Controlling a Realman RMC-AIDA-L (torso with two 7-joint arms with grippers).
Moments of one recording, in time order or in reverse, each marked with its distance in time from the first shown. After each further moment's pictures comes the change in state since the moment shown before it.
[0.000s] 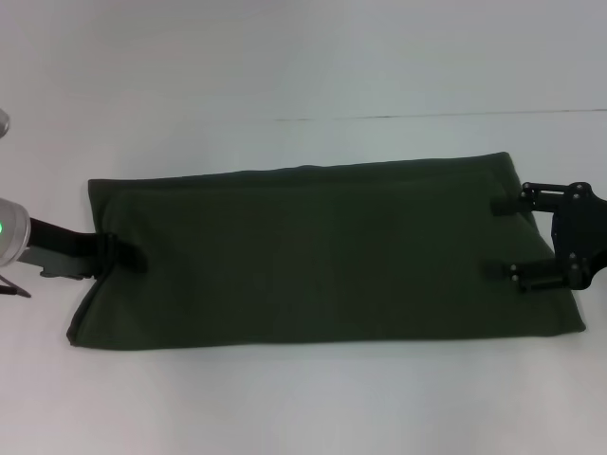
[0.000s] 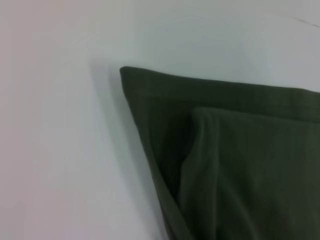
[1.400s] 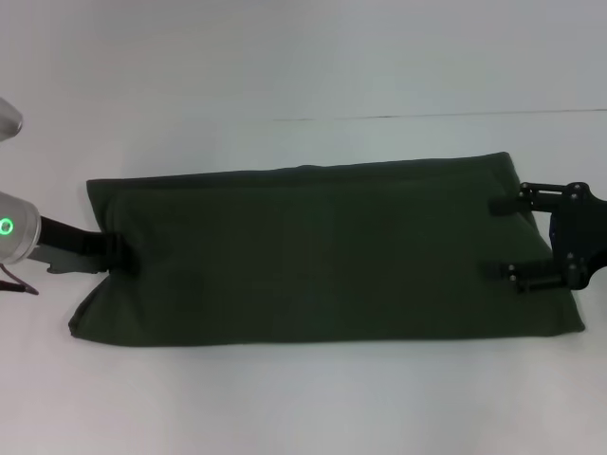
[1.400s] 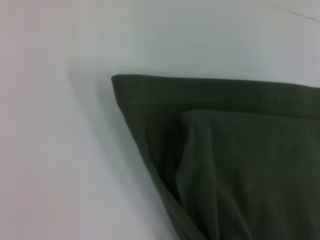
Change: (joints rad) left arm -0.010 -0.009 0.035 -0.004 -0.002 -0.028 -0.002; right arm 0.002 0.003 0.000 0.000 0.000 0.001 -0.003
